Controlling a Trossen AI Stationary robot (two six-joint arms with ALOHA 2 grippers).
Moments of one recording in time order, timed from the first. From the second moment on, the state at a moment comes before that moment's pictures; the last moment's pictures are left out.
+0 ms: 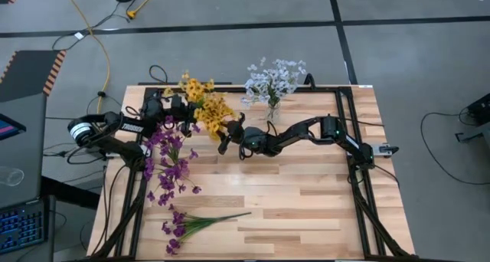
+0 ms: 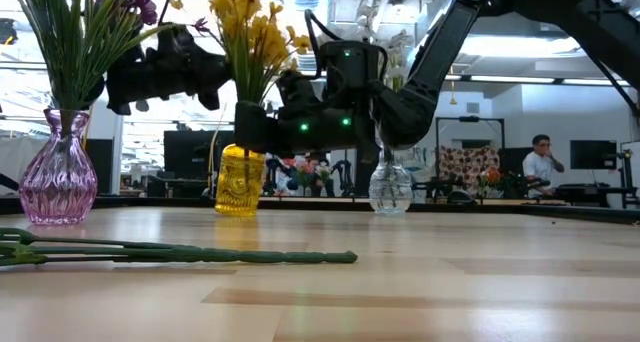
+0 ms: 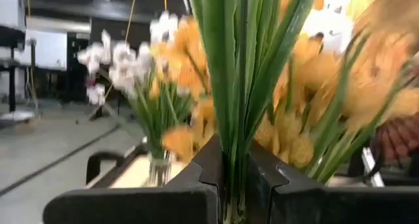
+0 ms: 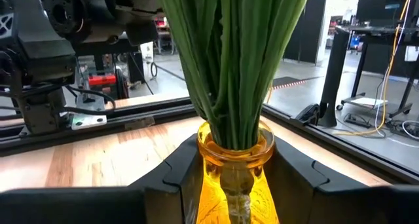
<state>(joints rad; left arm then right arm) 0.76 1.39 0.24 1.48 0.71 -0.32 -0.10 2.32 1.27 1.10 0.40 0.00</state>
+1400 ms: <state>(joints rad) 0.76 1.39 0.24 1.11 0.69 -0.10 -0.10 2.22 1.27 0.85 0.40 0.03</state>
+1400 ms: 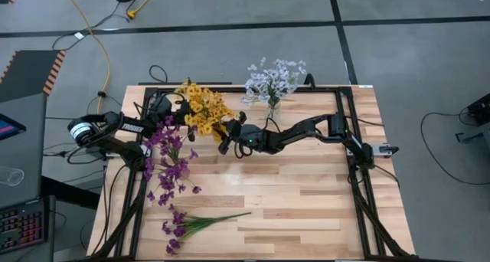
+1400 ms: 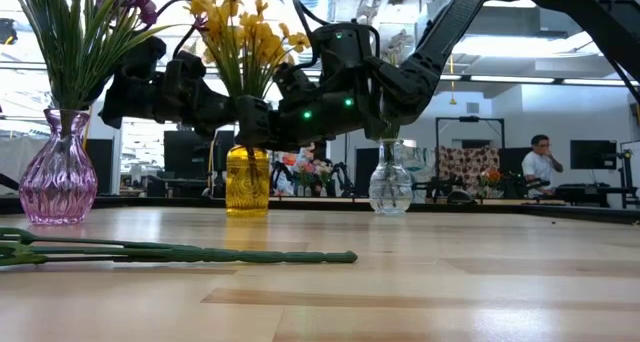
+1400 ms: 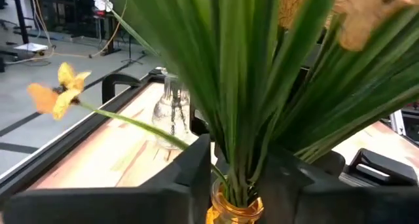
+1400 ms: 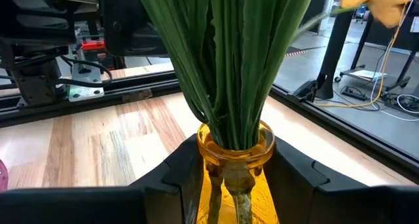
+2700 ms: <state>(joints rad) 0.99 1.18 0.24 0.90 0.89 -0.14 -0.10 2.22 1.27 0.84 0.40 0.03</state>
